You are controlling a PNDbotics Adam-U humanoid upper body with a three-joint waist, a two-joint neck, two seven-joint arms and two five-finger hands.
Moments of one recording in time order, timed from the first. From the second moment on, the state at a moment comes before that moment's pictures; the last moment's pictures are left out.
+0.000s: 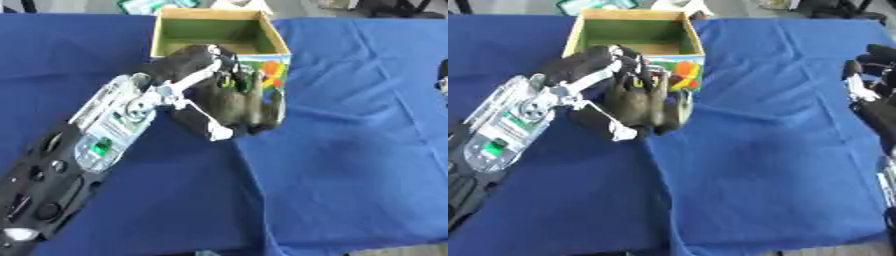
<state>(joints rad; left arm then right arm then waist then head) -0.79 0.37 -0.48 -1.64 -0.62 0.03 -0.39 -0.26 -0.40 -0.12 -1.68 -0.10 -0.13 -0.17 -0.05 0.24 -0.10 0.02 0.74</state>
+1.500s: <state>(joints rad) -0.88 0.36 -0.37 -1.41 -0.79 0.04 -0.23 -0.26 -0.40 -0.12 -1.68 -0.10 -0.13 -0.16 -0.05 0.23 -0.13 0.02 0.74</state>
